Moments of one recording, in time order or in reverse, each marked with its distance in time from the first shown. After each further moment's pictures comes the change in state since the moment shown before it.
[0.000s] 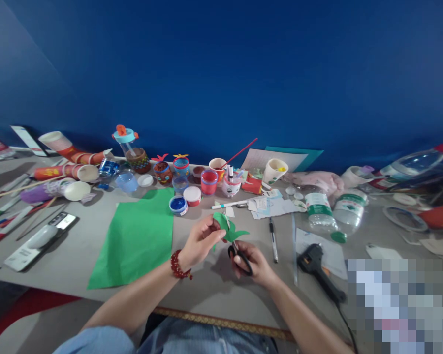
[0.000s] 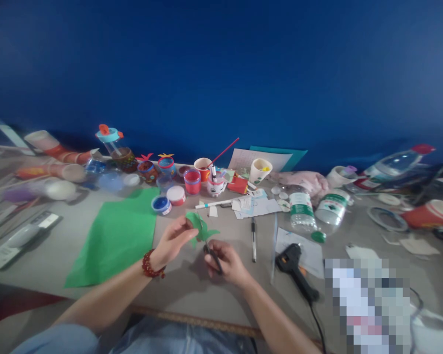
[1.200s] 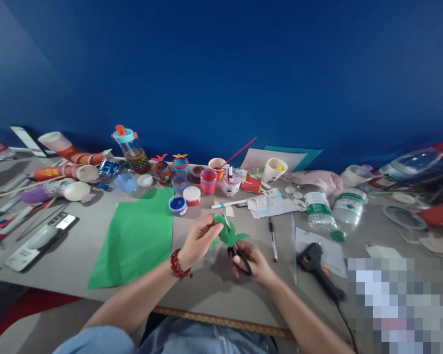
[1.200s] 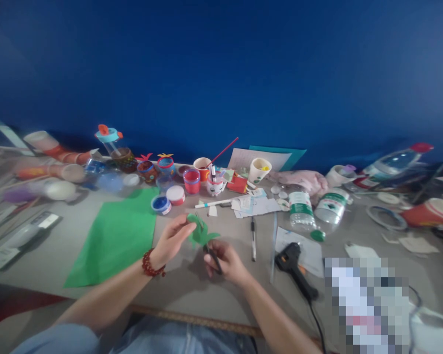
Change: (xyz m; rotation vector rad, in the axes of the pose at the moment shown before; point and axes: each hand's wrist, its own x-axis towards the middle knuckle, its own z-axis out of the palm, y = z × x) left_hand 0.002 -0.010 -0.004 0.120 0.030 0.065; right_hand 0.000 0.002 0.000 0.035 -0.001 0.003
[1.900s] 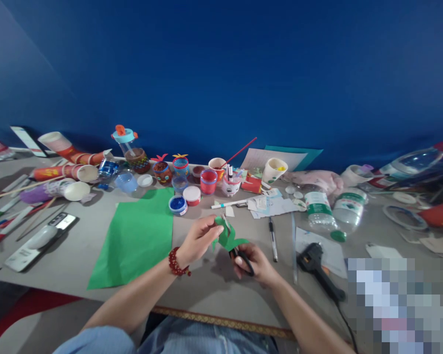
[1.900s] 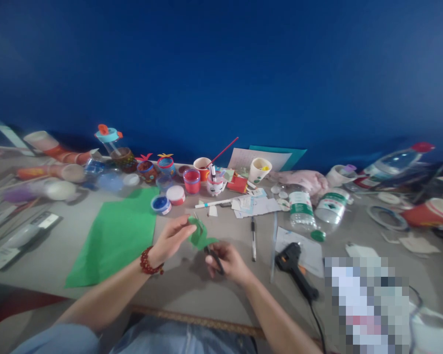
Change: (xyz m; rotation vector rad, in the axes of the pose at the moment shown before) left_hand 0.002 0.005 -0.007 0.056 -0.101 -0.035; right_hand -0.002 0.001 -0.005 -0.002 -0.015 0.058
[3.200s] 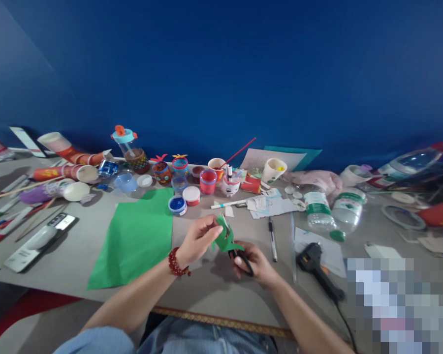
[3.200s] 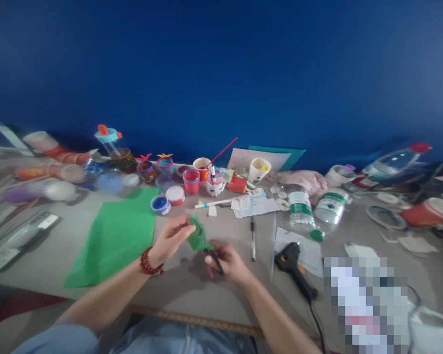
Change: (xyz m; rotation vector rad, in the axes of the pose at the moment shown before) left_hand 0.001 -0.003 -0.001 0.013 -0.011 0.050; right_hand -0.001 -0.006 0.001 -0.038 -0.021 -0.065
